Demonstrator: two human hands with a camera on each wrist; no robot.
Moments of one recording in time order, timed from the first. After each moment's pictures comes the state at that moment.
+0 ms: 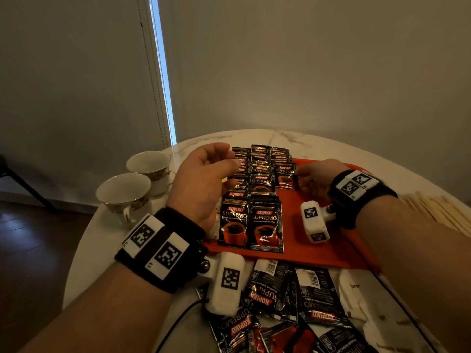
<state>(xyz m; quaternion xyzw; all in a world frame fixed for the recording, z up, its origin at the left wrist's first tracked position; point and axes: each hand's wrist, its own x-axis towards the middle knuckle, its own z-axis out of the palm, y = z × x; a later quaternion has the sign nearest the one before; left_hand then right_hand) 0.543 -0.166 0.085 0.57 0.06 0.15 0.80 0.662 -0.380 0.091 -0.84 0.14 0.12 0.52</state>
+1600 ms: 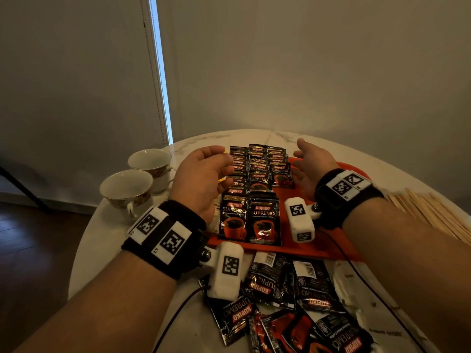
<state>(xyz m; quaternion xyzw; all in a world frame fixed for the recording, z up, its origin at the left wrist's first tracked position) 0.543 -0.164 0.088 0.55 0.13 0.14 0.81 0.642 -0.351 0.101 -0.65 0.14 0.06 0.75</state>
